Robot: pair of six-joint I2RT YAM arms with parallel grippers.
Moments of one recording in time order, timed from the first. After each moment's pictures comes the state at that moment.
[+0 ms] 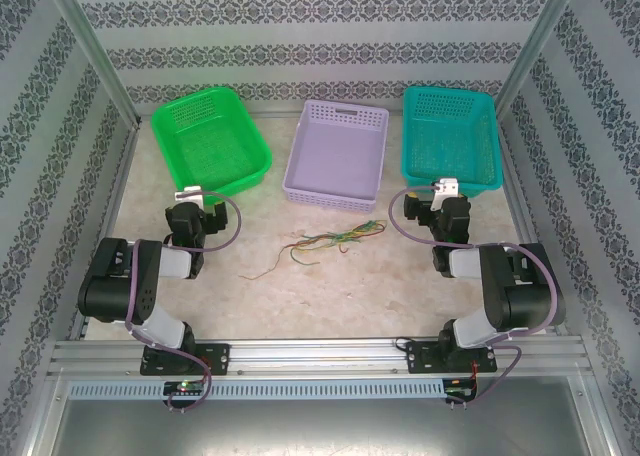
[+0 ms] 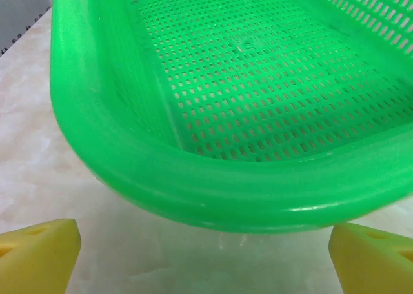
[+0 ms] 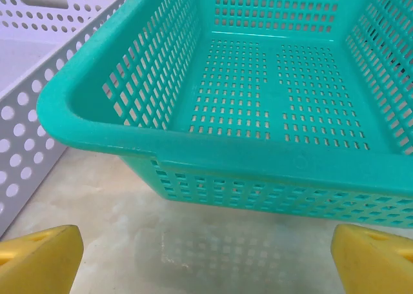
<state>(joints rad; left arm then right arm) -0.01 1.57 0.38 0.74 -0.21 -0.06 0.02 1.51 0.37 0.79 0.04 0.03</state>
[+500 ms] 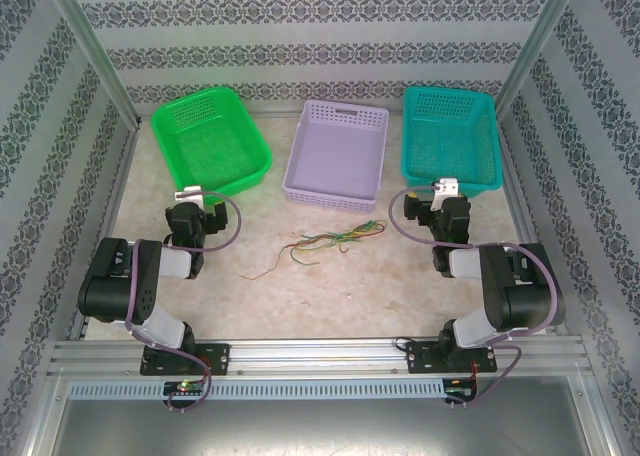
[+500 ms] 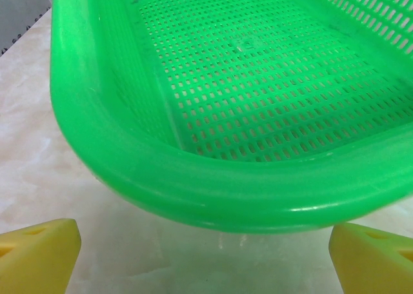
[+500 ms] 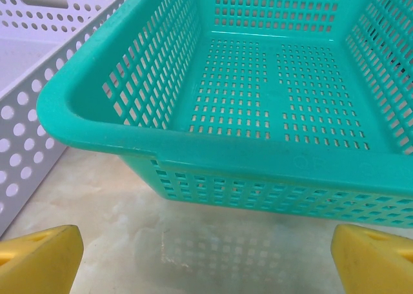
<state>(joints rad) -0.01 1.57 0.38 0.74 -0.21 -0.06 0.02 1.51 0.37 0.79 0.04 0.03</state>
